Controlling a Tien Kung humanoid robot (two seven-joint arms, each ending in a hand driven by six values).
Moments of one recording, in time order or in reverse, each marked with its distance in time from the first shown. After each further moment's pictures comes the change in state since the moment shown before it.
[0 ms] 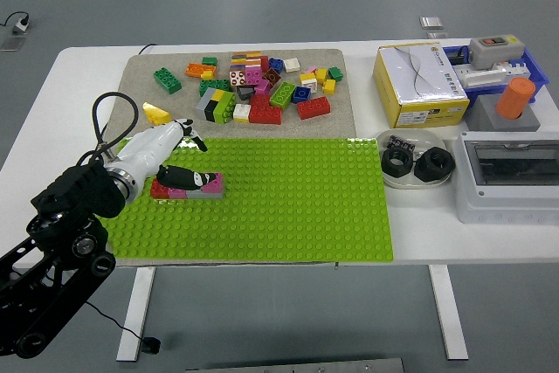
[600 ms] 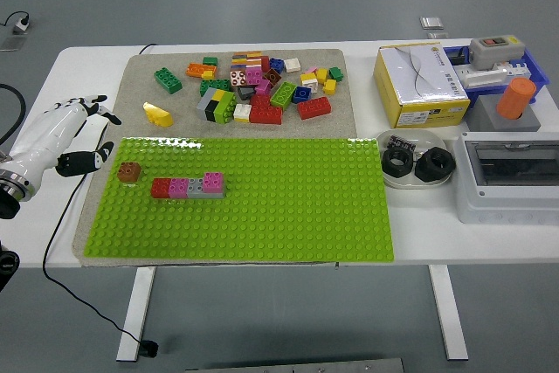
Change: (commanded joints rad) left arm 0.147 0.213 -0.156 0.122 0.006 0.202 -0.394; right arm 0.044 0.036 0.036 0.000 -0.068 -0.025 -0.056
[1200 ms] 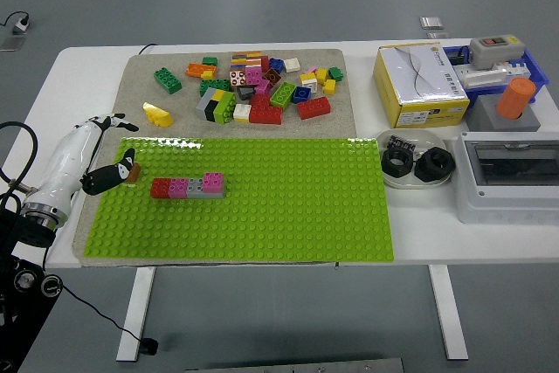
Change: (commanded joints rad) left arm 0.129 -0.255 -0.130 0.017 0.041 0.087 -0.064; right arm -0.008 0.024 0.089 0.000 -0.096 0.002 -0.039
